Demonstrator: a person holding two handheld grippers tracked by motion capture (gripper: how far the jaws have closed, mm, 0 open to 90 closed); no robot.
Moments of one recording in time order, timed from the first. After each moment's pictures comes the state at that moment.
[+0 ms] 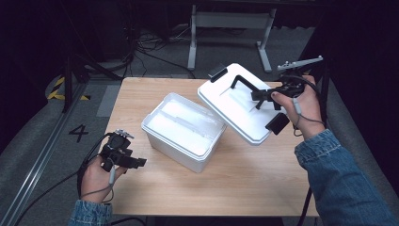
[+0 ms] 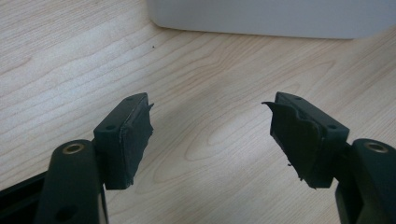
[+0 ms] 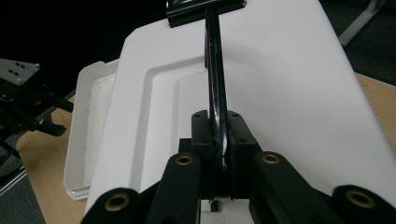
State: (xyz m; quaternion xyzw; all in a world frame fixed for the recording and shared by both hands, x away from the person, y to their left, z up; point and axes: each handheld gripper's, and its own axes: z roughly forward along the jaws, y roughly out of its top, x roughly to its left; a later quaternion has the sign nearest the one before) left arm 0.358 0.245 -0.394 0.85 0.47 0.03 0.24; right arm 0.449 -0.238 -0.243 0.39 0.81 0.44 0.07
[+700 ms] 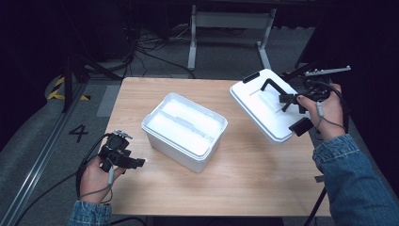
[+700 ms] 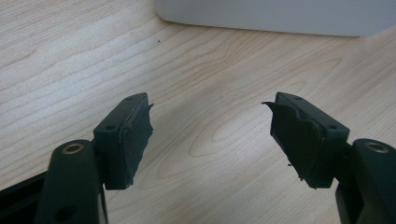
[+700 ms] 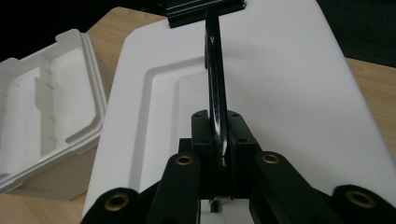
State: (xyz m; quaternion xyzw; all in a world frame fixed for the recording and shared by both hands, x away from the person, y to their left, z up) left arm 0.357 0.249 -0.396 0.84 0.48 0.02 0.24; right arm 0.461 -0.321 -0.277 0.47 0.77 0.41 0.11
